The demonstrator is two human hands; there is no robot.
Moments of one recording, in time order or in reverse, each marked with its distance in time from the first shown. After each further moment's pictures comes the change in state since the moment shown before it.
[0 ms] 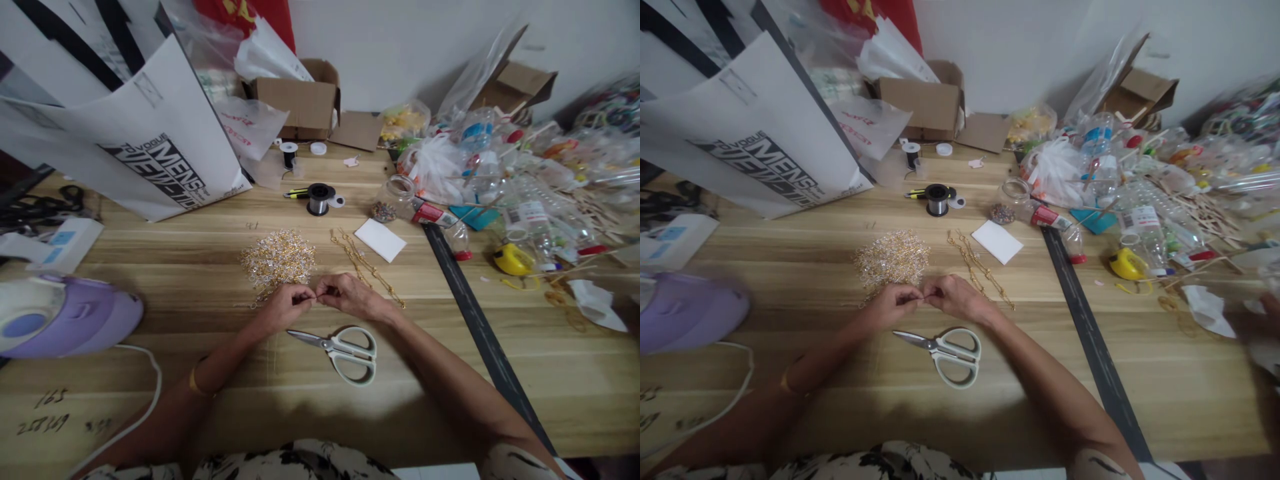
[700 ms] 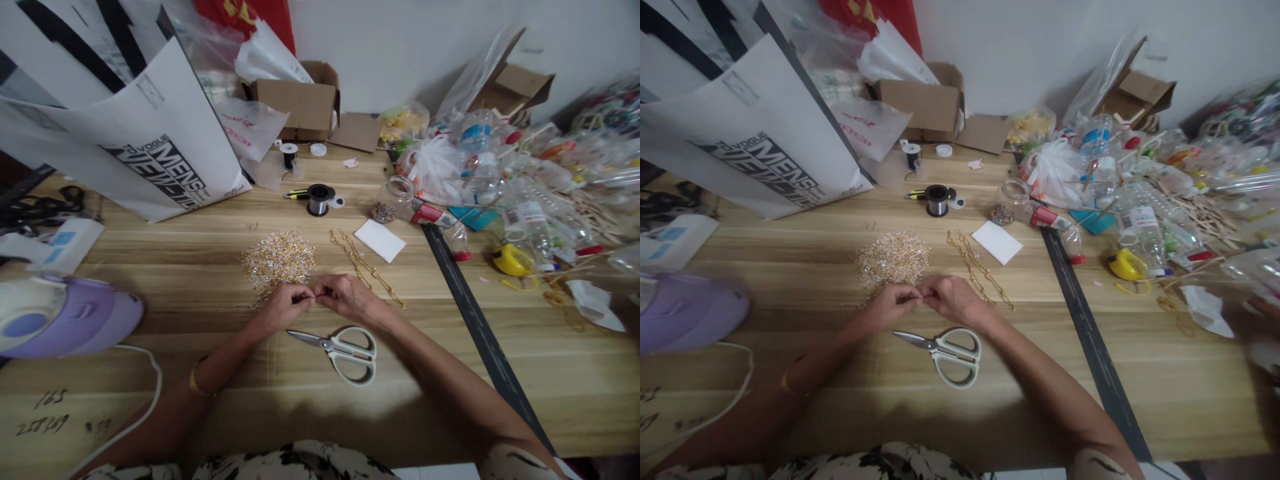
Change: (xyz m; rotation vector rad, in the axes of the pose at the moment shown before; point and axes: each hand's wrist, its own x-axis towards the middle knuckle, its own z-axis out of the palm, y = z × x) left_hand 0.001 -0.006 0.000 -0.009 0.001 0.007; right_hand -0.003 -0.003 0.006 -0.145 0.093 -0.049
